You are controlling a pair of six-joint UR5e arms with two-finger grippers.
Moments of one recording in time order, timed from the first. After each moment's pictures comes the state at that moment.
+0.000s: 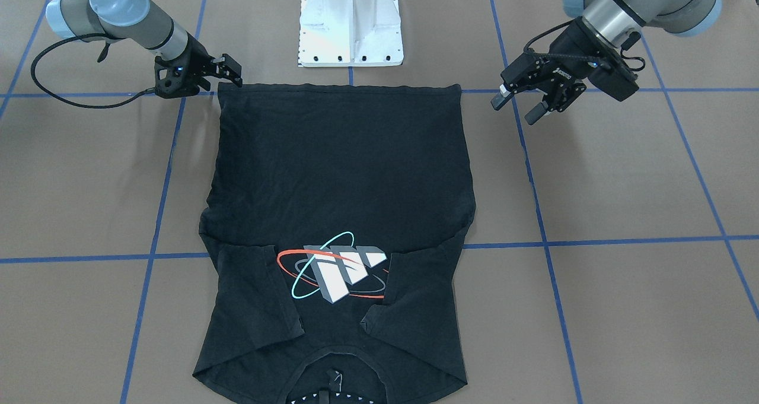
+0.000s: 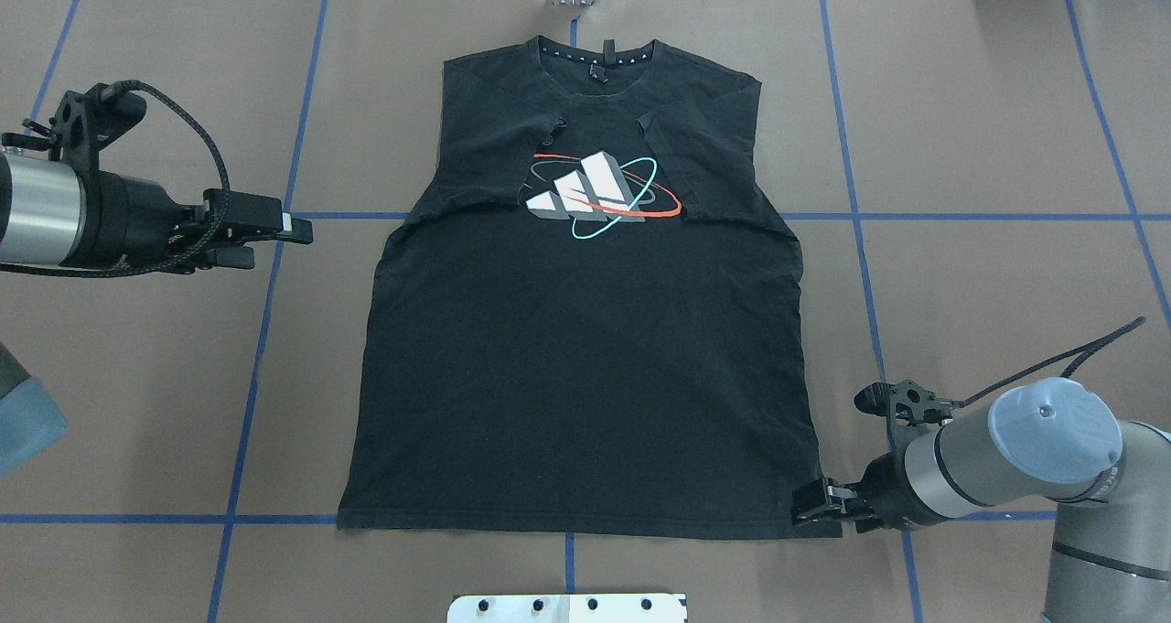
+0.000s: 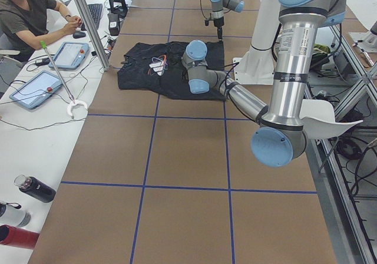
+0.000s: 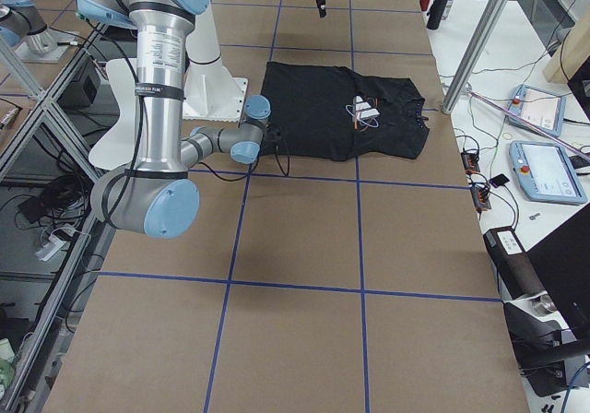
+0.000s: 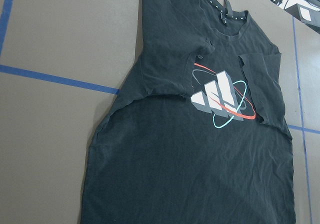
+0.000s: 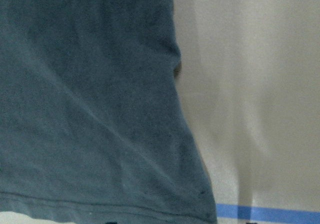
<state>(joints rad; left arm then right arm) -0.83 -1.68 -2.00 -2.38 -2.12 -1.43 0.33 -1.66 1.94 -0.85 2.05 1.49</state>
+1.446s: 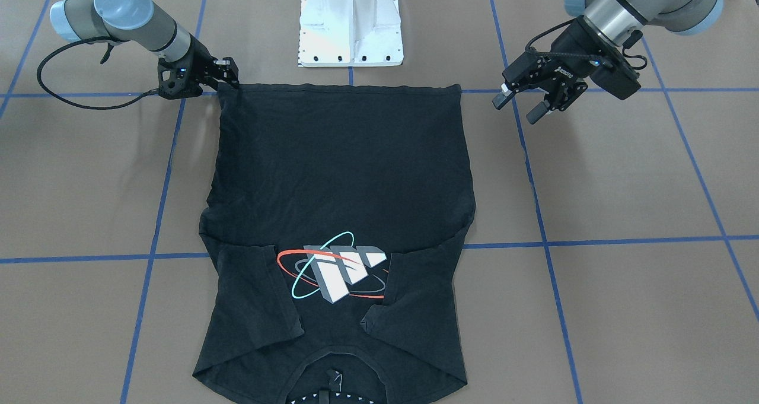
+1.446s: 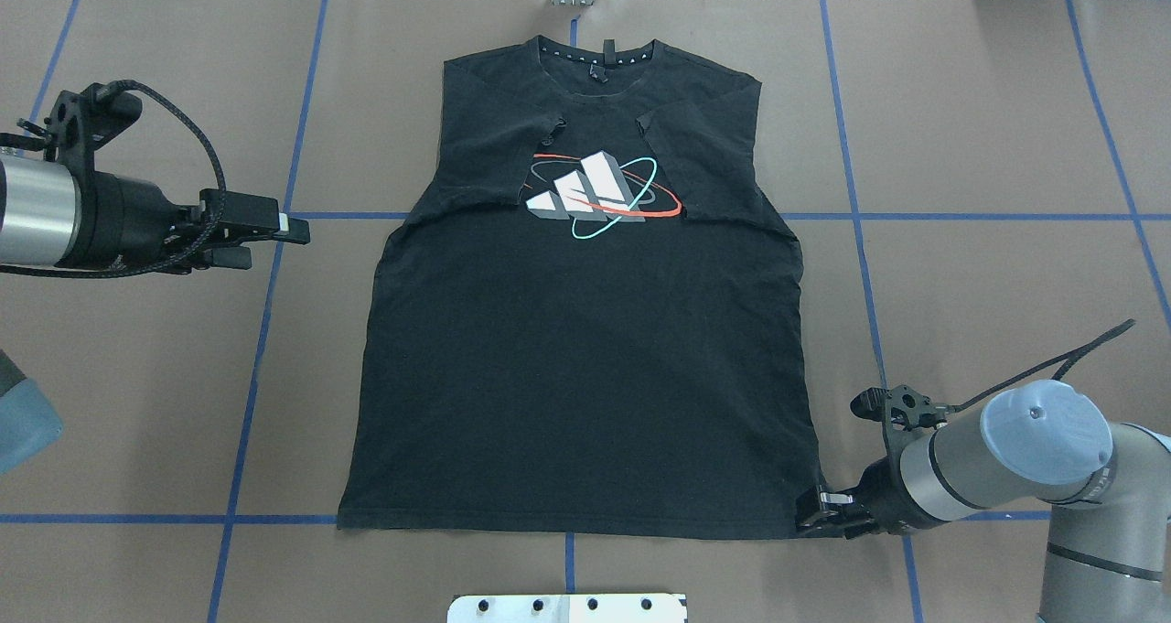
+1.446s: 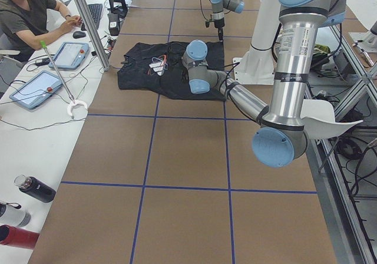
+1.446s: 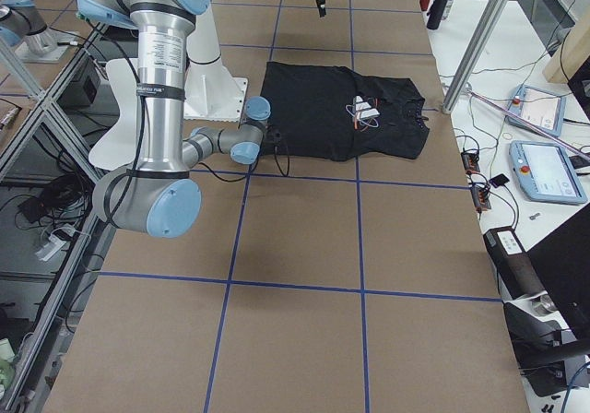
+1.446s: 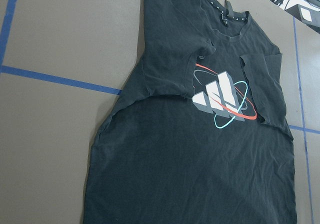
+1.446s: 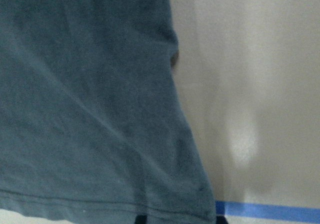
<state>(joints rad) -0.83 -1.67 -2.00 -2.38 -2.12 -1.43 0.33 -1.66 1.93 -0.85 2.06 1.49</state>
